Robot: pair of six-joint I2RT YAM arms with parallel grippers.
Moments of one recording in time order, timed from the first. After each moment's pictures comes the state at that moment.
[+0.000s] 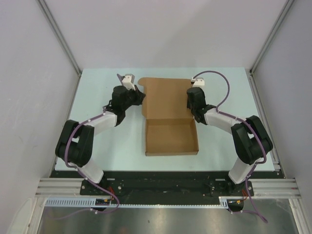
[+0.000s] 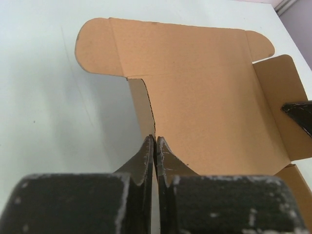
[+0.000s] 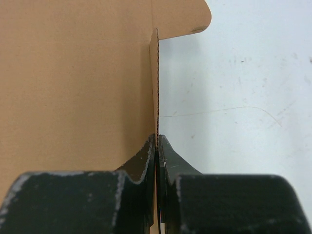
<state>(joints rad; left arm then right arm) -0.31 1.65 0.91 0.45 0.21 -0.38 0.49 1.71 1.05 0.14 0.44 0.28</state>
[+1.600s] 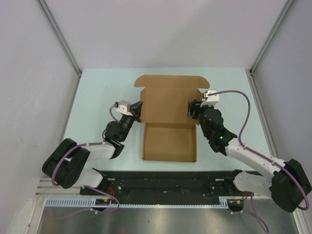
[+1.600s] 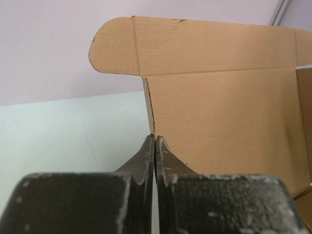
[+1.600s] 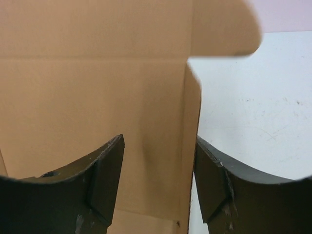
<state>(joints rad) -0.54 1.38 0.36 1.29 -0.11 -0.13 0.68 1.13 0.64 0.39 0.51 0.20</state>
